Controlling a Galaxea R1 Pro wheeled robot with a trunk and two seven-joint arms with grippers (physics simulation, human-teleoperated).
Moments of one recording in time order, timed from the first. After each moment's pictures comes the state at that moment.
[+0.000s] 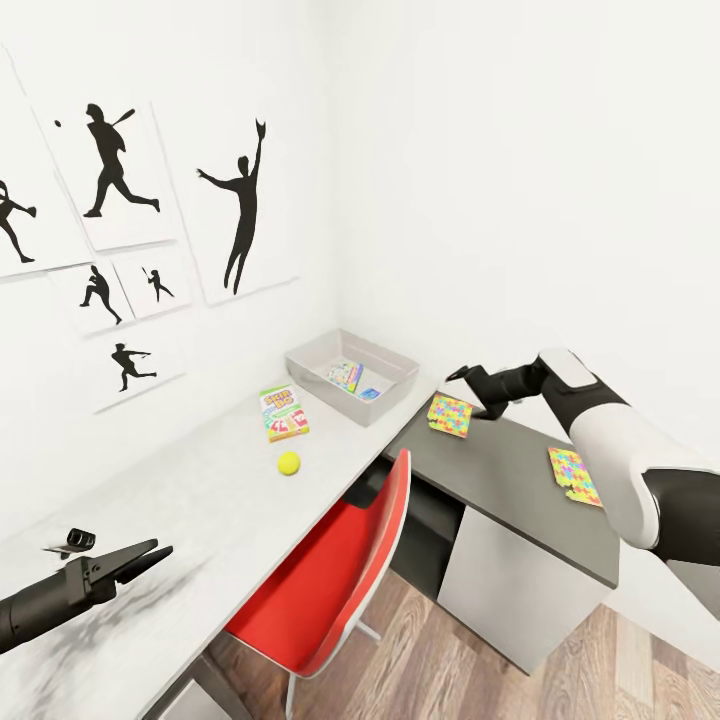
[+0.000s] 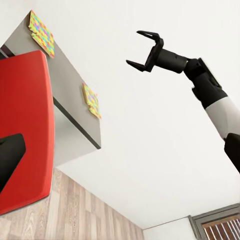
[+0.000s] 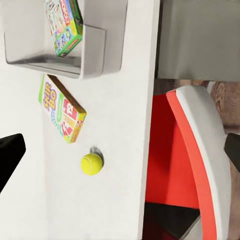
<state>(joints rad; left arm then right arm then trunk) -0.21 0.31 0.53 -1.33 0.26 1.02 -1.54 -1.36 -0.15 0.02 -0.34 -1.26 0.89 -0.44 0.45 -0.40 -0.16</state>
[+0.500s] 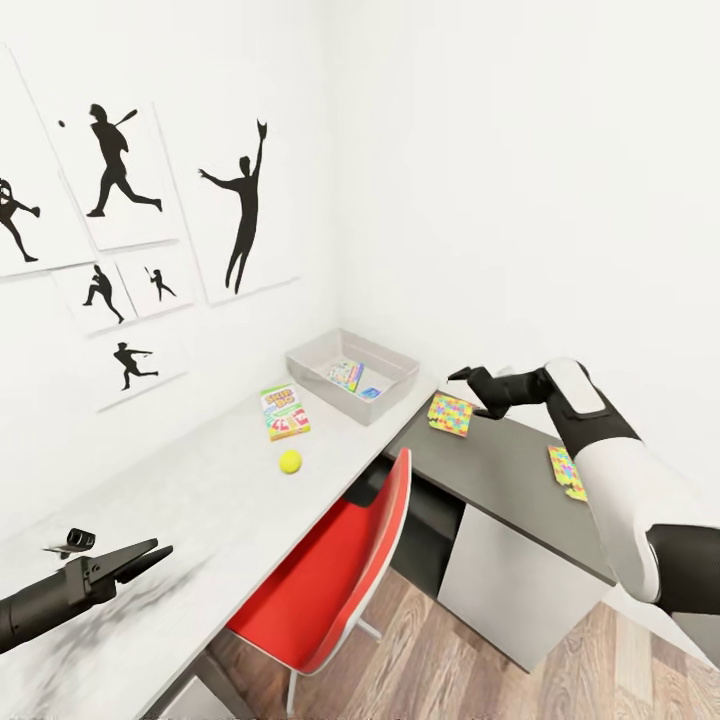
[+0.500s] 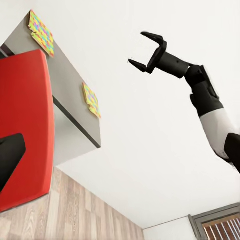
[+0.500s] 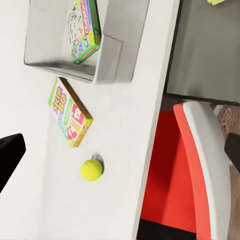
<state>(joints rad) -0.21 0.31 0.53 -1.33 0.26 1.02 -1.54 -1.20 -0.16 0.02 -0.65 -1.27 0.90 -0.44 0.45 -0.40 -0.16</state>
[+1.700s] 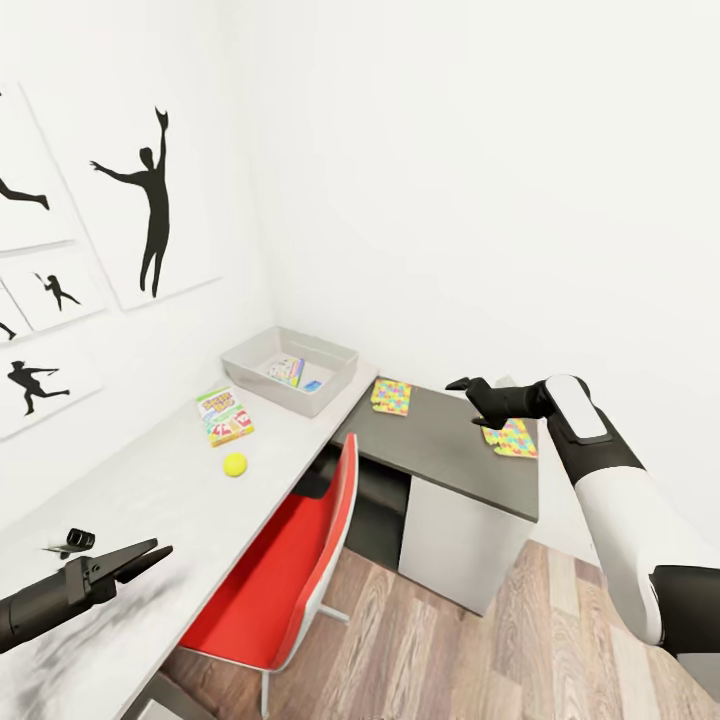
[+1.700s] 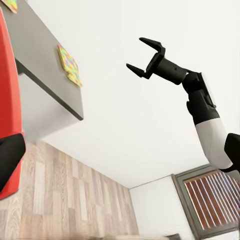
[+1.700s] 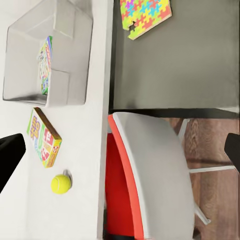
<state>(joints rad) -0.21 0.31 0.53 -1.33 0.26 1.02 -1.54 -1.09 -0.16 0.02 -0.80 -1.27 0.90 -0.44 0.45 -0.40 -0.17</state>
